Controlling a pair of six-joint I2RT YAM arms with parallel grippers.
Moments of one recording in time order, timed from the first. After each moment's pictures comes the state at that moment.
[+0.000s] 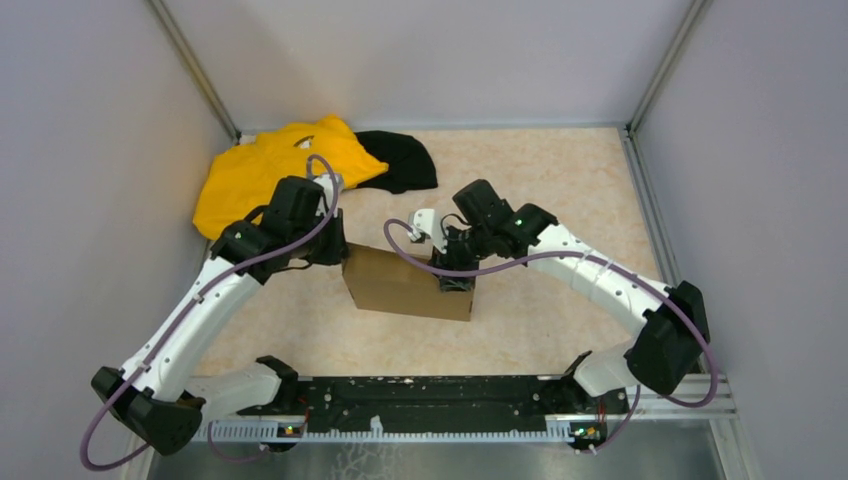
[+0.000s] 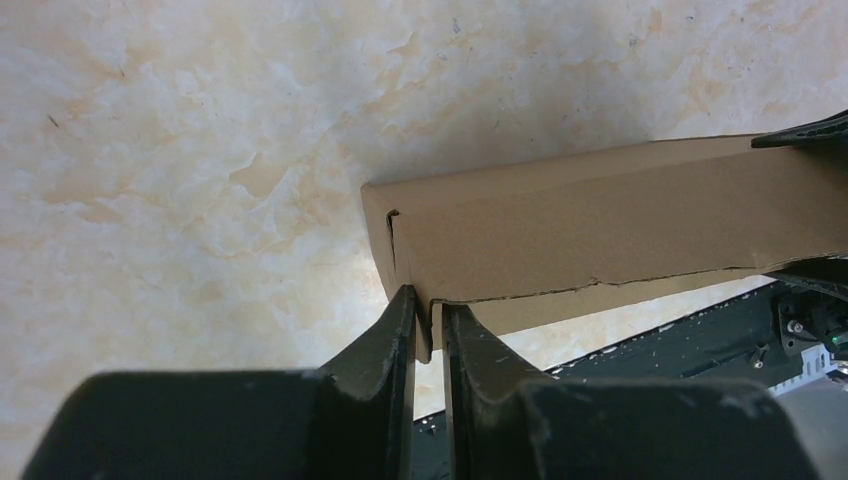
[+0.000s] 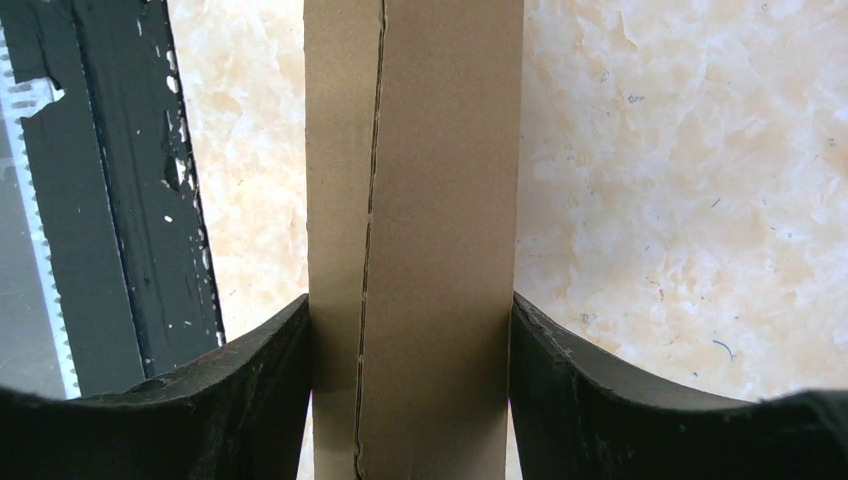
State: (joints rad) left arm -0.55 1.09 1.20 -0.93 -0.01 -0.34; right arm 0.76 1.40 1.22 -0.77 -0.45 -0.54
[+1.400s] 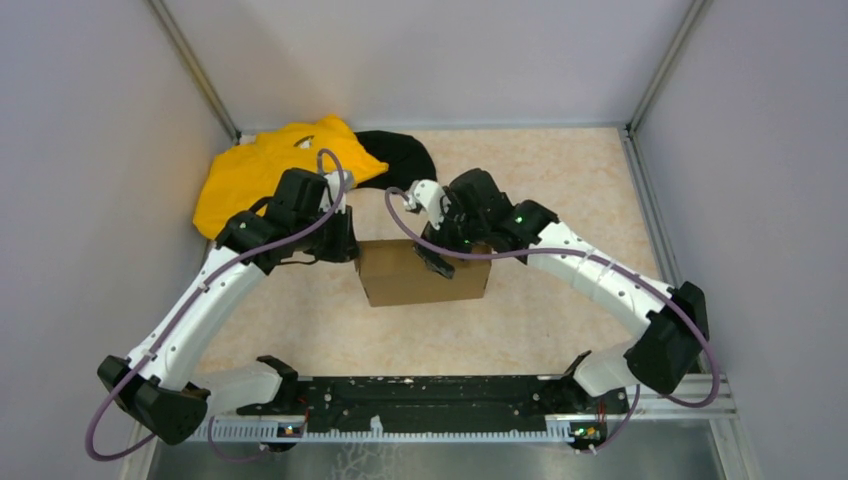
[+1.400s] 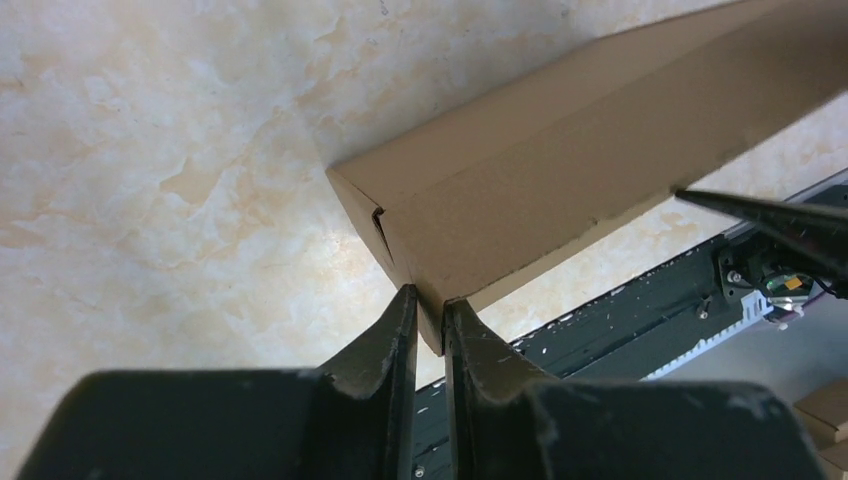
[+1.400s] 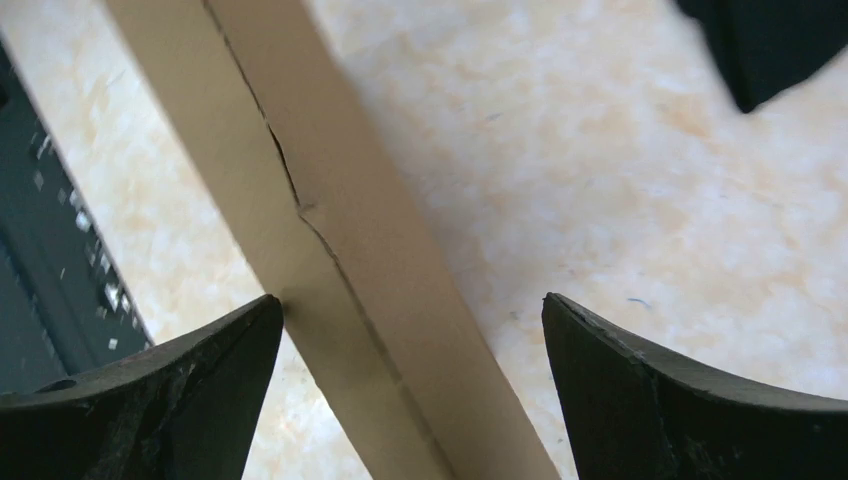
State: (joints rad) left arm -0.53 1.16 1.26 -0.95 0.12 -0.32; right arm 0.78 1.40 1.27 -0.65 -0.26 -0.34
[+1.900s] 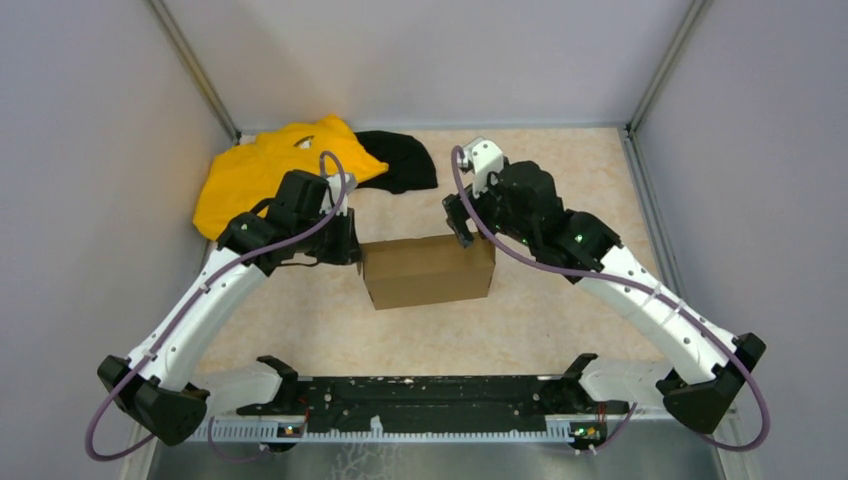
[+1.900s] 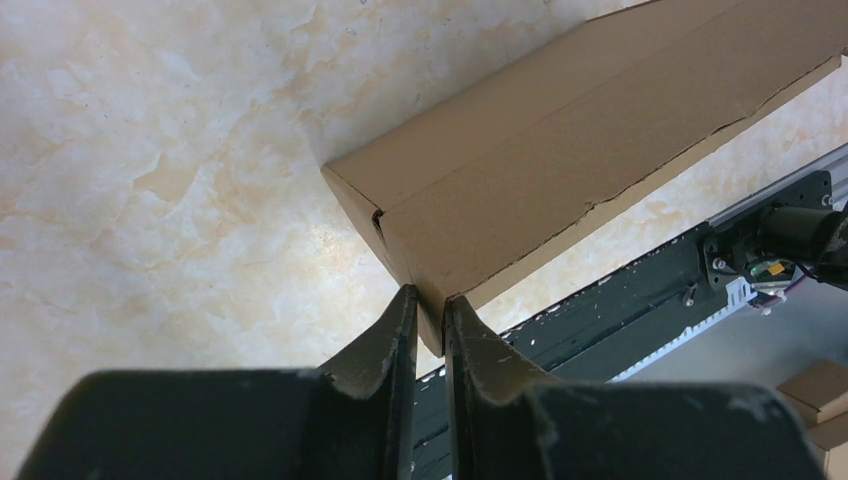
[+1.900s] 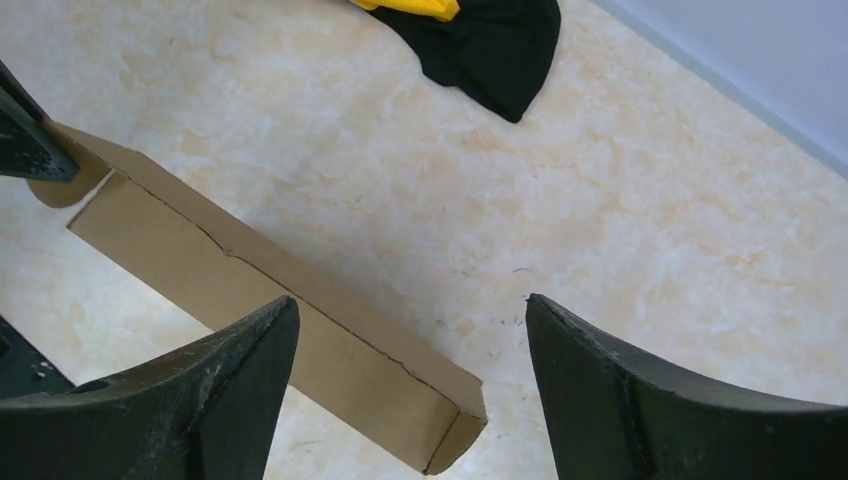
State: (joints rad) left arm -0.54 1.15 1.24 -0.94 0.16 -0.33; right arm 0.78 1.16 1.31 -0.59 0.12 -0.07
